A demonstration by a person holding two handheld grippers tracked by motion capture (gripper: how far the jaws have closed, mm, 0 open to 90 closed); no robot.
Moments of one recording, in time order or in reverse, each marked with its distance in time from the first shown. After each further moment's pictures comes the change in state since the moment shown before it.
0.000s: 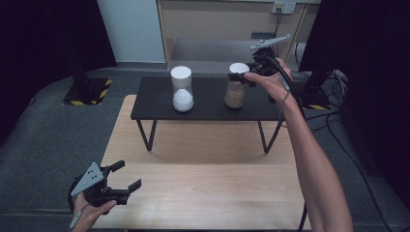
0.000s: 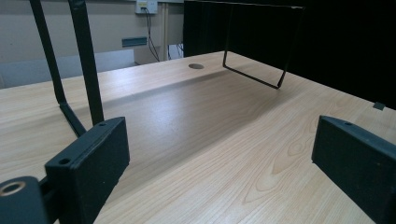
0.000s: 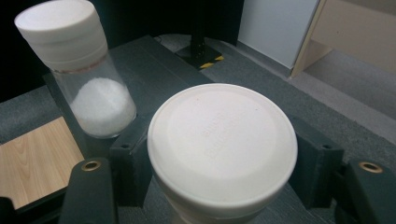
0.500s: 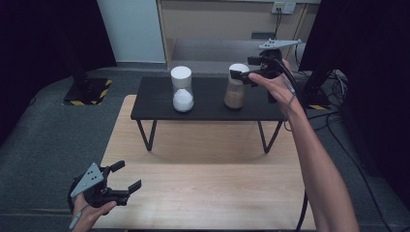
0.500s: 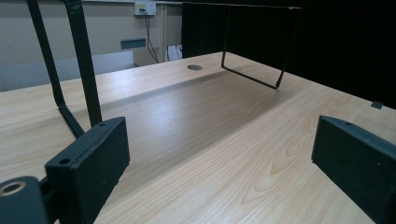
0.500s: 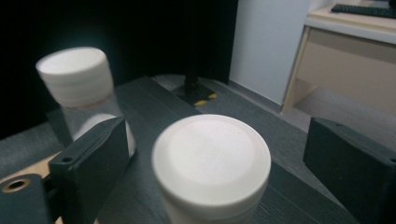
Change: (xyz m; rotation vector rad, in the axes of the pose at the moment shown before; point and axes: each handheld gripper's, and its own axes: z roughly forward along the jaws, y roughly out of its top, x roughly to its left) left arm -0.001 0.000 -0.001 -0.002 -0.004 0.010; right arm 0.006 -0.034 -0.015 -0.194 -0.026 0.011
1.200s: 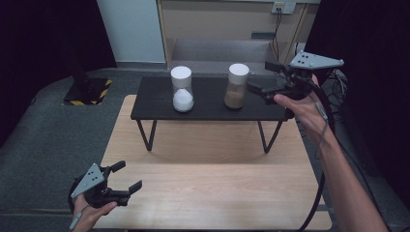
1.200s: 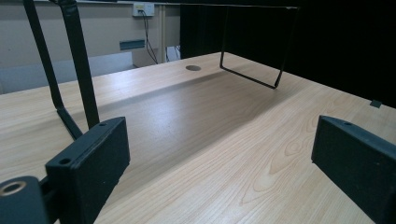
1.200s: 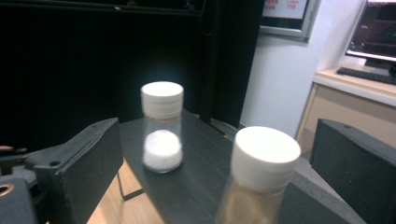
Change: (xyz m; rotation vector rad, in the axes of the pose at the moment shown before) left arm -0.002 0.000 0.000 -0.003 -0.001 0.008; right arm 0.036 -0.042 -0.081 -0.206 0.062 -0.107
